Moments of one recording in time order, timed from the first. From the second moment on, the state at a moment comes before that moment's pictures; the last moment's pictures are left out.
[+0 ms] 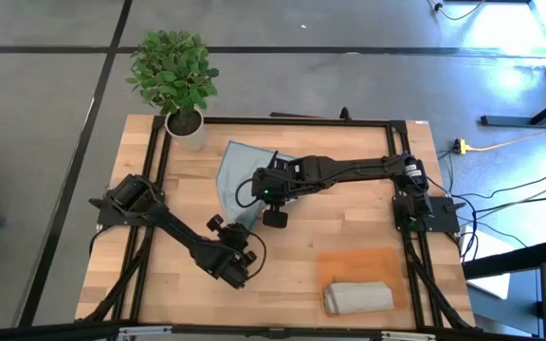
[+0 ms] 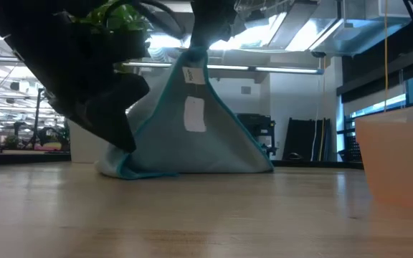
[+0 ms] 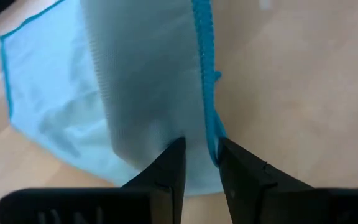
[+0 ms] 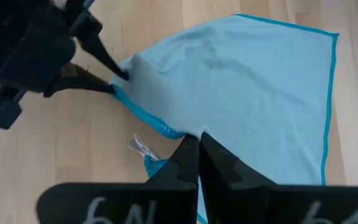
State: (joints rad) left arm -0.56 1.95 1.16 -0.80 -0.84 -1.31; right arm 0.08 2.03 2.00 -1.04 0.17 0.10
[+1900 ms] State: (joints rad) left arm -0.15 1.40 1.44 -1.34 -0.64 -0.64; right arm -0.05 1.81 2.00 -1.33 0.40 0.02
